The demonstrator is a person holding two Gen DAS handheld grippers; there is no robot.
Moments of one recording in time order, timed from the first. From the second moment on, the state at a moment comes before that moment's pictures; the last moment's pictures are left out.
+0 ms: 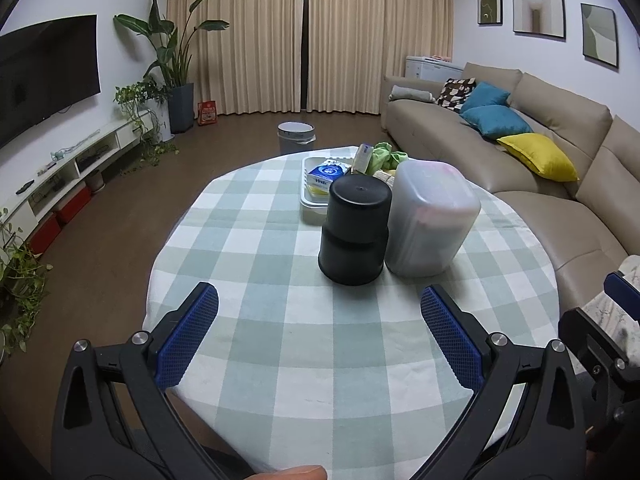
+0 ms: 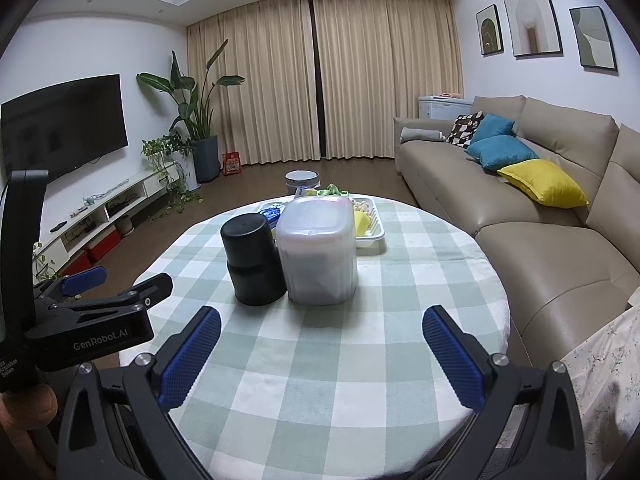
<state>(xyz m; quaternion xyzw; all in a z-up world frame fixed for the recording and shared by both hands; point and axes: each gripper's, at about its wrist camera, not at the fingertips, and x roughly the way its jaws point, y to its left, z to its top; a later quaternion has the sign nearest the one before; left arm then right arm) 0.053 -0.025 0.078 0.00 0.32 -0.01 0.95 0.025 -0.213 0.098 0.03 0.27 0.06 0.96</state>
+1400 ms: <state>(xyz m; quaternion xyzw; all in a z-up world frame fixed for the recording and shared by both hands) 0.055 -0.022 0.069 -0.01 0.34 -0.01 0.94 0.025 -0.217 0.092 0.02 0.28 0.05 0.96</state>
